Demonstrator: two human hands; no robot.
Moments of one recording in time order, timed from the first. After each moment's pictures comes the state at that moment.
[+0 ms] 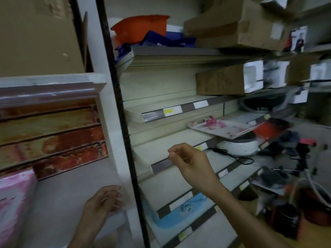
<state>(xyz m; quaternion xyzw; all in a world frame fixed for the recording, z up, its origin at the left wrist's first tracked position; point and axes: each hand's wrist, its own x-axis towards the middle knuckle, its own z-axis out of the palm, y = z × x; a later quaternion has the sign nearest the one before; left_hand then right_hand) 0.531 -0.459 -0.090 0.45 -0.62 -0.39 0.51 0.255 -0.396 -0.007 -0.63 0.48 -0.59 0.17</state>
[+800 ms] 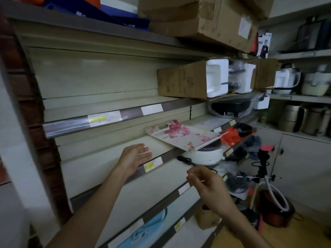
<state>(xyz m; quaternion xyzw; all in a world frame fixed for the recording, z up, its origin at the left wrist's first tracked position) 0.167 -0.644 -0.037 0.37 -0.46 -0.68 0.44 -0.006 -0.441 -0.084 -0.53 0.64 -0.54 0.13</state>
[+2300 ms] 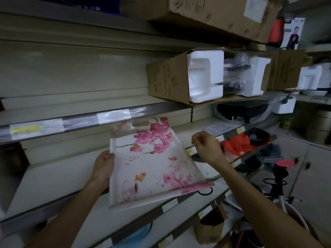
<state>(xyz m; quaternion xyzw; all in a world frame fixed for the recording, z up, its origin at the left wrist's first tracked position) 0.078 -0.687 -0.052 0.54 -0.50 -0.43 0.52 -0.227 -0.608 -0.019 -0.55 0.68 -0.48 0.06</state>
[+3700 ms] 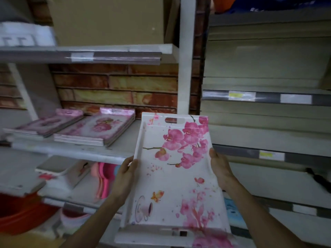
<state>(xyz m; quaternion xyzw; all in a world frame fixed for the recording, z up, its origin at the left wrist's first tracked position) 0.422 -0.334 -0.108 0.65 -0.35 -0.25 0.62 0.185 -0.492 -0.087 -0.55 0.53 -0.39 0.51</state>
